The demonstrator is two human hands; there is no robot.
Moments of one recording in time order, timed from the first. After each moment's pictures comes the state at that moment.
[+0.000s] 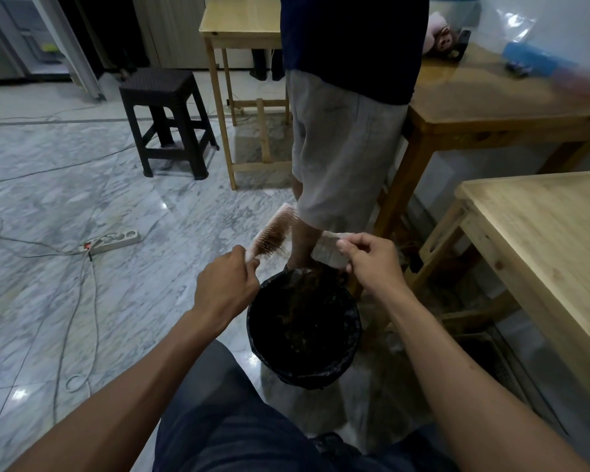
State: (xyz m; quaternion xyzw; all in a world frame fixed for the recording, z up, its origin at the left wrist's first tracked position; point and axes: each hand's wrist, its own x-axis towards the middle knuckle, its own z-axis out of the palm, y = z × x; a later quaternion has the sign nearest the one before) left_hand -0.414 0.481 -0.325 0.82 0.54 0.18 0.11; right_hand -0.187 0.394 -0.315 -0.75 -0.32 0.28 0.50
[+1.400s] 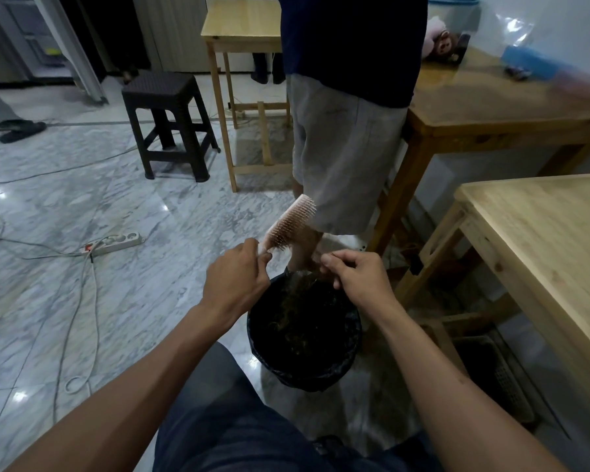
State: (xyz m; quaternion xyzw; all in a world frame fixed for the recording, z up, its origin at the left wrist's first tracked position) left_hand -0.402 0.478 -0.313 0.84 0.49 0.21 0.10; right_hand -0.201 0.390 -0.333 -0.73 -0.39 0.29 0.48
